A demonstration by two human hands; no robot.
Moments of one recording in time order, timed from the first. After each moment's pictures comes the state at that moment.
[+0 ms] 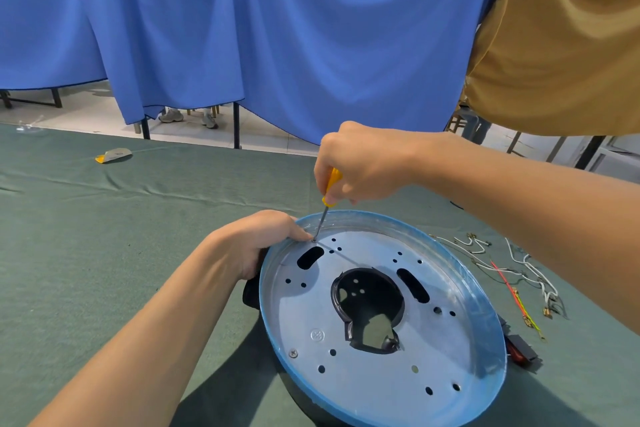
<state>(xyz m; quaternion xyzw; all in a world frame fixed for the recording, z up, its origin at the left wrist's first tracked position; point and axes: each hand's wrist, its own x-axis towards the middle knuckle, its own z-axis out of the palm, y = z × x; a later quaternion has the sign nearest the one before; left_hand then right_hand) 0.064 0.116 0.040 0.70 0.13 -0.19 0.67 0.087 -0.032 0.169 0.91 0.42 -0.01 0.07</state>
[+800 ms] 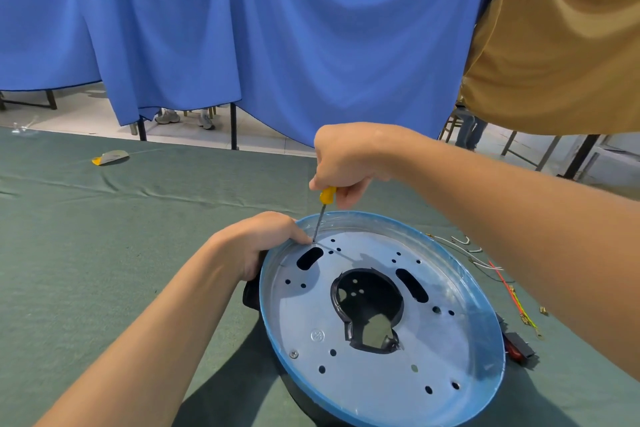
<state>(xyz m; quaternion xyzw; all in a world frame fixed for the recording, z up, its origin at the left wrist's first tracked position) 0.066 0.116 0.040 0.71 0.13 -0.21 0.66 0.081 -0.009 0.172 0.97 0.24 -0.09 -0.05</state>
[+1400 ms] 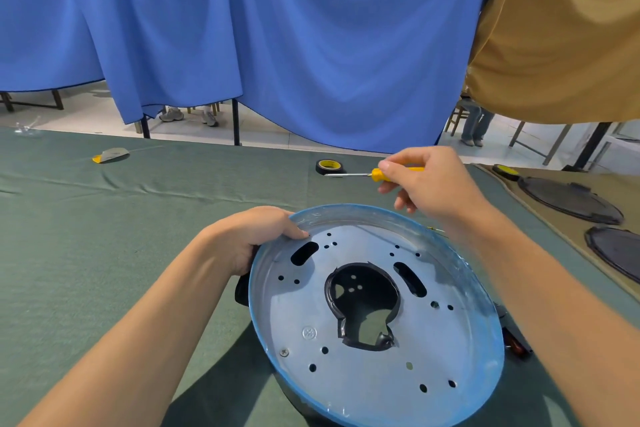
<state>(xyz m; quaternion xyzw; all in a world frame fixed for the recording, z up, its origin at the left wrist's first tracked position) 0.066 0.119 0.041 0.72 0.11 -0.21 0.66 0.093 -0.110 0.104 0.85 0.16 0.10 -0.49</state>
